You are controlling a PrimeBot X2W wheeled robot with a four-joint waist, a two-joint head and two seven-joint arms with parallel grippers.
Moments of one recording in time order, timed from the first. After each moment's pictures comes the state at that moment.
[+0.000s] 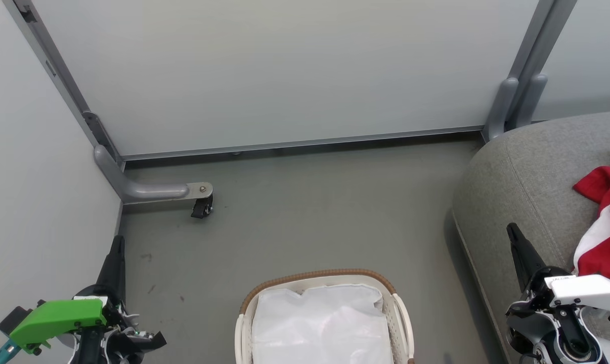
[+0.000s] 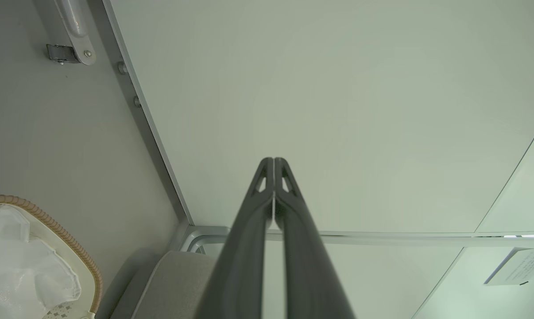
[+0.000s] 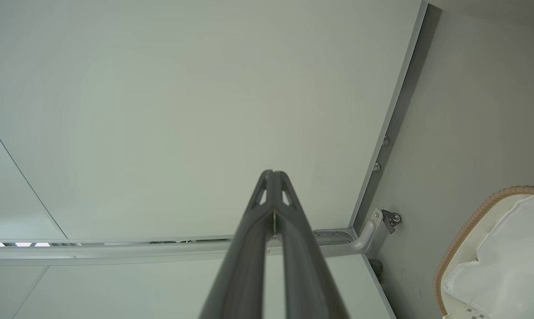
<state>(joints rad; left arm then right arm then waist) -0.10 0.05 0.11 0.24 -1.61 -0.13 0.11 -0.11 -0.05 -0.11 0.25 1.61 0.13 0.12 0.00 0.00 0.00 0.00</state>
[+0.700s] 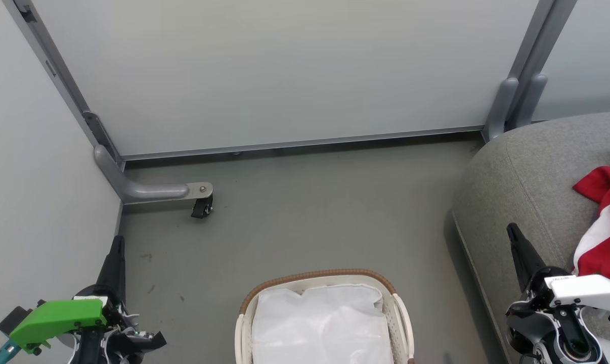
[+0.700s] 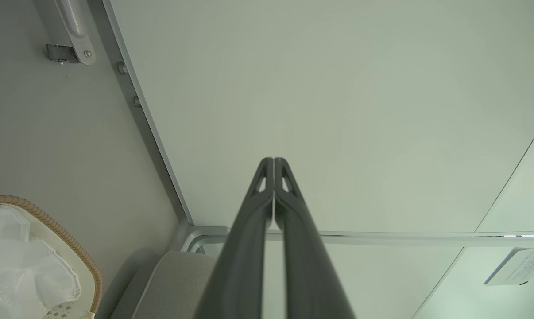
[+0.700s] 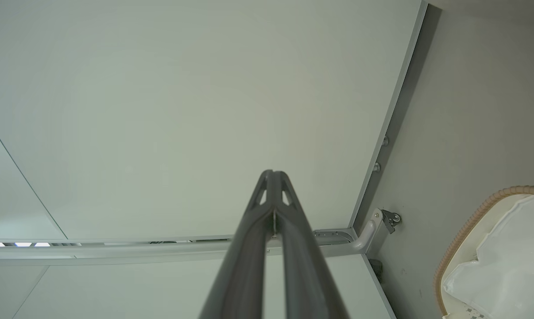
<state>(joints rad) -0.10 0.05 0.11 0.24 -1.61 -0.13 0.11 -0.11 -0.05 -0.11 0.25 1.61 0.13 0.12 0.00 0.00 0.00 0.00</state>
